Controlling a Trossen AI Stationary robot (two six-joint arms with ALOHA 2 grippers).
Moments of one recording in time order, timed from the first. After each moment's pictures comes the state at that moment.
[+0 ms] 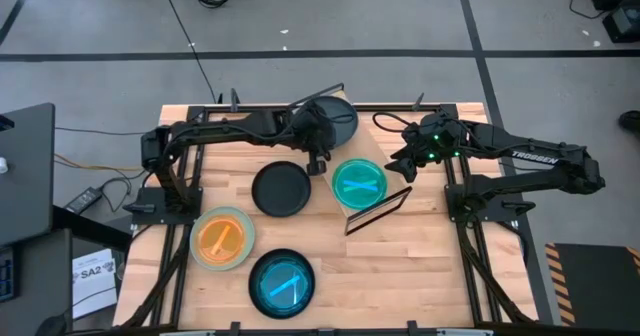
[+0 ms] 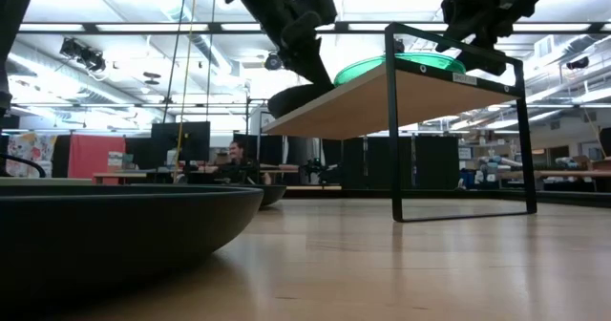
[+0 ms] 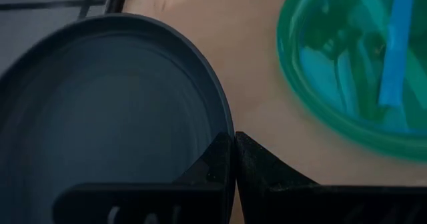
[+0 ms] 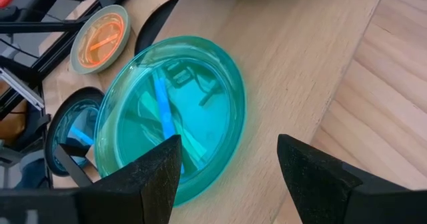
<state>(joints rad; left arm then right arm) 0.25 1.78 1.53 -0.54 -0.05 0.23 -0.29 0.87 0.83 -0.66 -0.15 0.49</state>
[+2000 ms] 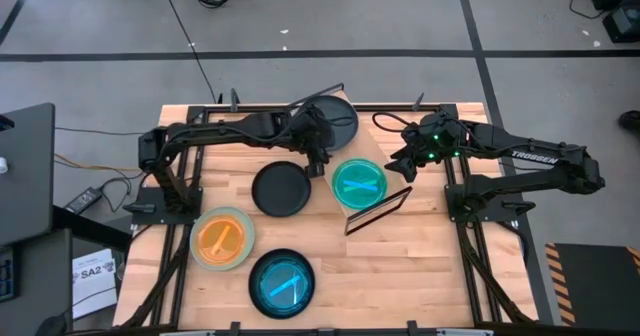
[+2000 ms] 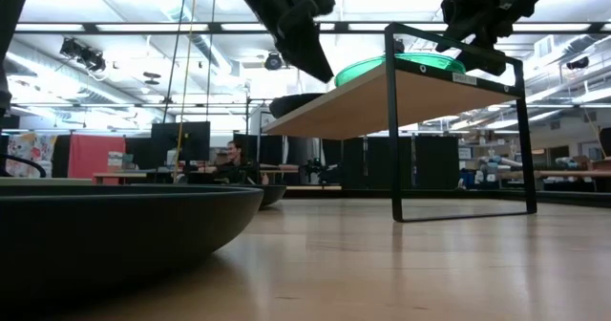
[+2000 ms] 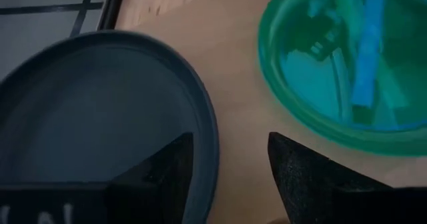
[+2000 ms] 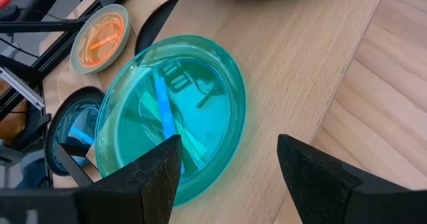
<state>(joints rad) 0.22 1.76 1.53 -0.56 -0.05 0.22 -0.29 0.87 0.83 -0.66 -0.15 0.49</state>
